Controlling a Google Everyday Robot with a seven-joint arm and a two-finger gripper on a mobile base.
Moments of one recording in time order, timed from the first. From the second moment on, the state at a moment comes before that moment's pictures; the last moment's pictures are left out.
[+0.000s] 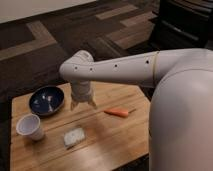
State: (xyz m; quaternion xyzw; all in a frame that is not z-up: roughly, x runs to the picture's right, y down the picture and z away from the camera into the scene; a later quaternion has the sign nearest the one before) arm -0.106 0.102 0.703 -0.26 0.23 0.64 0.68
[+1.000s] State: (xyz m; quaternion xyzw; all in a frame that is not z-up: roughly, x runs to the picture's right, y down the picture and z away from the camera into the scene) arm -0.157 0.070 0.735 -0.21 0.24 0.56 0.77
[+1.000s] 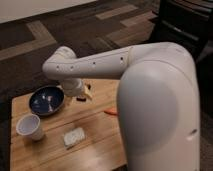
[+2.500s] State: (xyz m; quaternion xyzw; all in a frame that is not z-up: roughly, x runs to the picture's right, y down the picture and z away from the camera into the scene) arm -0.347 0.037 0.771 -0.23 0.16 0.25 0.92
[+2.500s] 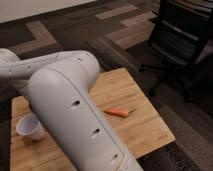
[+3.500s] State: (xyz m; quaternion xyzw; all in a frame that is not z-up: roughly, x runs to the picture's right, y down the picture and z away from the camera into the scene) arm -0.255 -0.103 0.862 -0.24 0.03 0.23 0.94
